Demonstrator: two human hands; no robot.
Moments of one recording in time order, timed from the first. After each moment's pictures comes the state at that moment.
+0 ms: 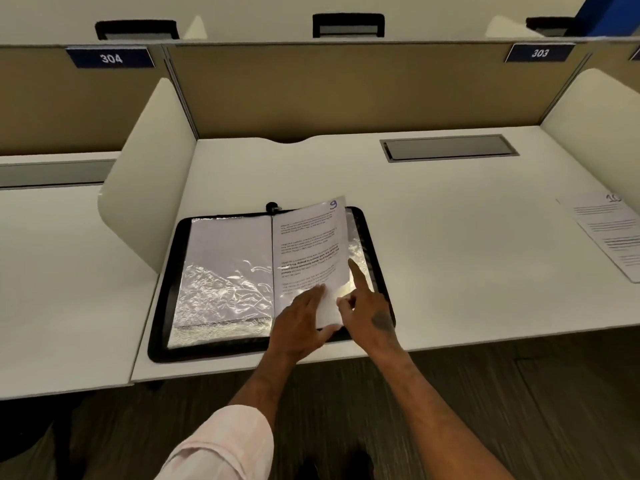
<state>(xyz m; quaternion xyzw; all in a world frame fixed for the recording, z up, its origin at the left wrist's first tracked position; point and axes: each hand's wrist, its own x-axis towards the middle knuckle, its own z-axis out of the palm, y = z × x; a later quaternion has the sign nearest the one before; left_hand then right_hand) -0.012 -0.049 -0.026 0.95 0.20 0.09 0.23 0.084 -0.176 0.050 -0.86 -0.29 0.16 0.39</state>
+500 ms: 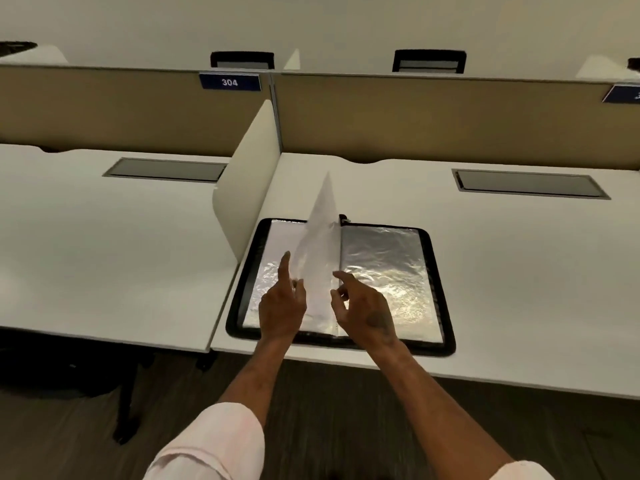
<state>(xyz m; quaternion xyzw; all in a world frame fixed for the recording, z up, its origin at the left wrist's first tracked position) -0.101 0.027 0.043 0.82 0.44 0.31 0.21 0.012 -0.089 0.070 -0.79 -0.50 -0.02 0.35</state>
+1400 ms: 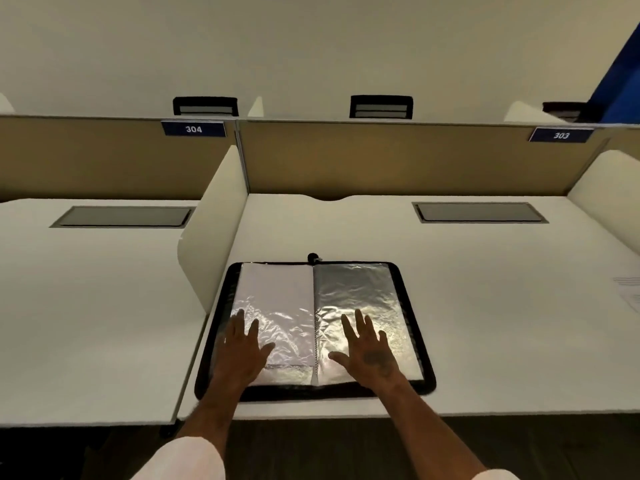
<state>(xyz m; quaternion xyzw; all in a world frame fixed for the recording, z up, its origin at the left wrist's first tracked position) -0.117 0.096 0.013 0.91 0.41 -0.05 0.08 0.070 -0.097 0.028 -0.88 -0.45 0.14 0.00</state>
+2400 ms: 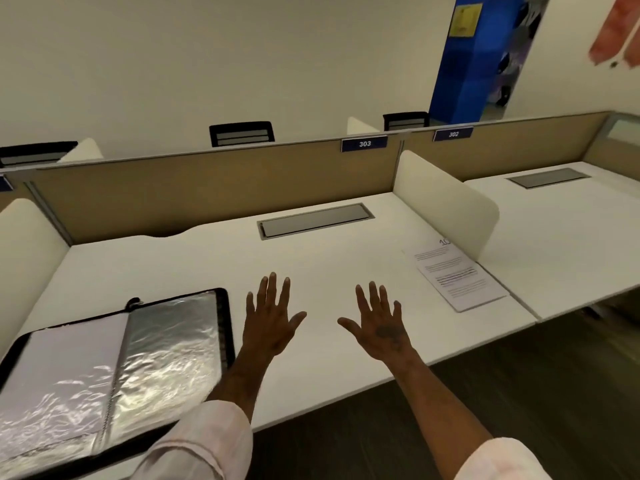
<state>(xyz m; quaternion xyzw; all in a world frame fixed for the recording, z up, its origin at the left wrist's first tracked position) 0.247 -0.228 0.078 0.98 0.18 0.07 0.08 0.345 -0.450 0.084 -0.96 -0.28 0.03 0.04</state>
